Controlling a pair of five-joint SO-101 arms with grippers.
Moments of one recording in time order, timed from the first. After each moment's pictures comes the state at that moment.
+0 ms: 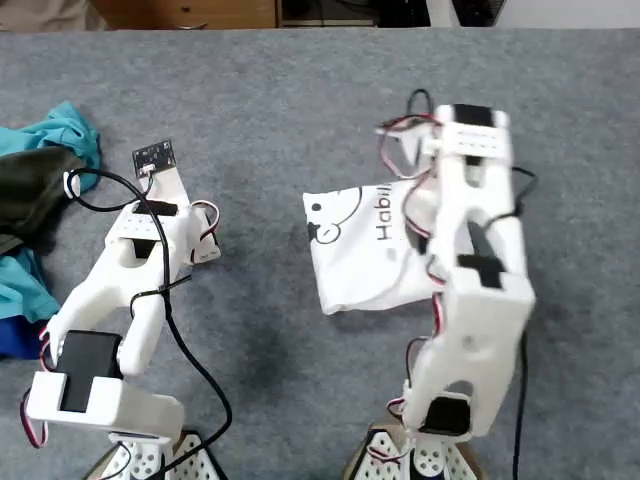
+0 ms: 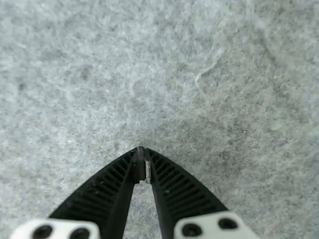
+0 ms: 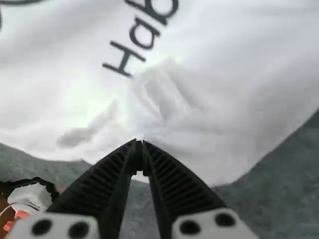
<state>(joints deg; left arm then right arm) 0.4 -1.3 38.0 44.9 13.4 5.1 31.5 -18.9 101.0 31.3</state>
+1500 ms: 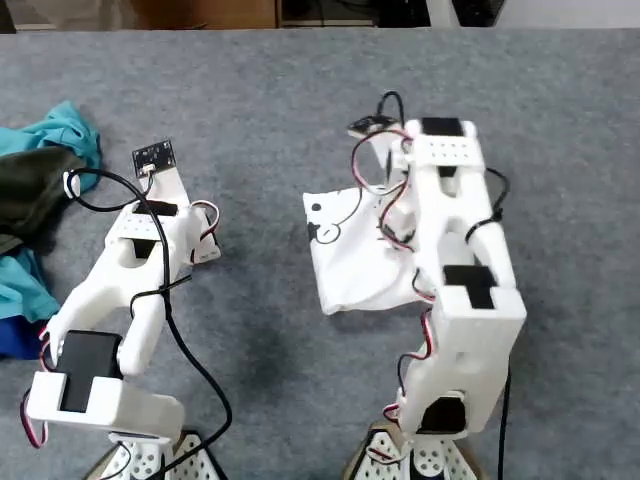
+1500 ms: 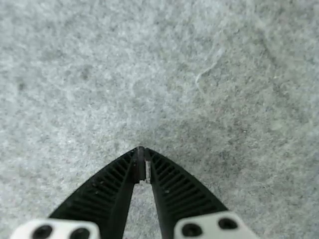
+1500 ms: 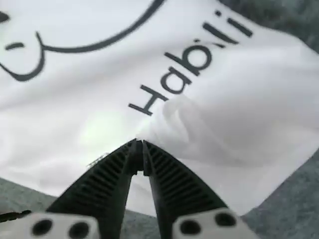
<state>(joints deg) 0.4 -1.3 38.0 44.9 13.4 -1.6 26.7 -9.0 90.1 27.9</state>
